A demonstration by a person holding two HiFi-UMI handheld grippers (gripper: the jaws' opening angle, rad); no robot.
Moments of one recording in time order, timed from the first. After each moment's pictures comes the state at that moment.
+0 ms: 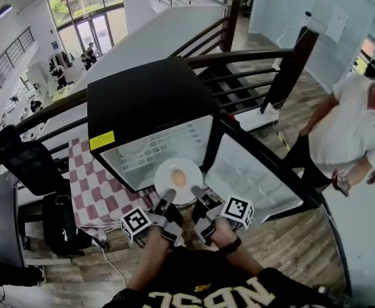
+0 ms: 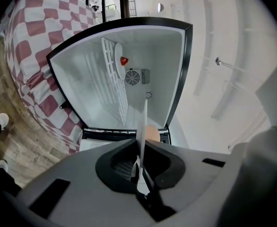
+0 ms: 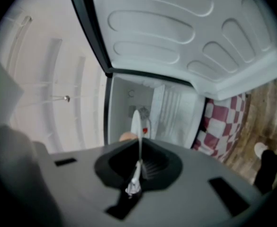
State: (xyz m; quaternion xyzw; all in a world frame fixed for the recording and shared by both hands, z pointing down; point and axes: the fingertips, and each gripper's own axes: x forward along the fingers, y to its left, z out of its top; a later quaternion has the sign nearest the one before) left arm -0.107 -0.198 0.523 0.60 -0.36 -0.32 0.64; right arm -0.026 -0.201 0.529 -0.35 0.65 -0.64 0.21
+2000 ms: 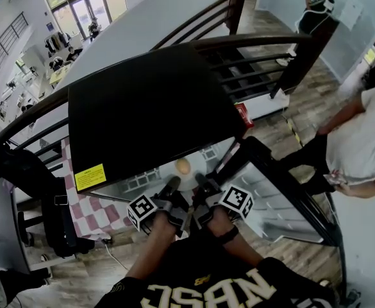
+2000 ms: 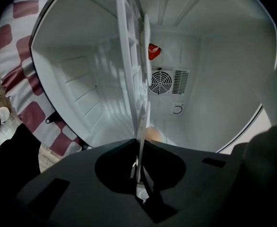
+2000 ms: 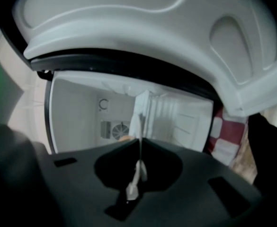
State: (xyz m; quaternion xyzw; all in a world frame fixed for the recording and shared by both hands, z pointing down) left arm -0.123 -0.343 0.607 0.53 -0.39 -0.31 0.68; right arm -0.041 -0.349 0.601 -0.41 0.61 -0.65 0.22
